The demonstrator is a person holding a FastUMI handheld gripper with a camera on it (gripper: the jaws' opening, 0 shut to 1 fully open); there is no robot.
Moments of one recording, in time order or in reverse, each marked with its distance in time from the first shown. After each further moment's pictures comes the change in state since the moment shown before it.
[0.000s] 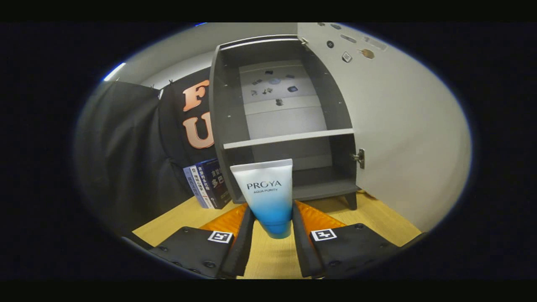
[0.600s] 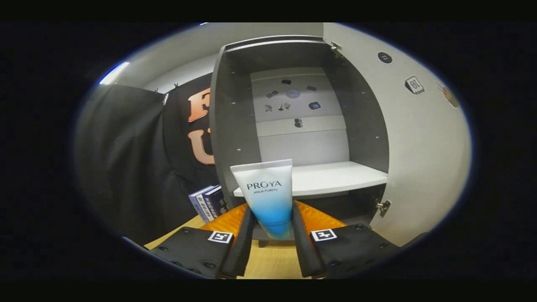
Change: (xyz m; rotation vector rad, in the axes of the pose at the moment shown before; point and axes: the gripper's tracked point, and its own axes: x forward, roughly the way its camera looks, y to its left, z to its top) arm 0.082 0.022 0.137 -0.043 -0.024 0.027
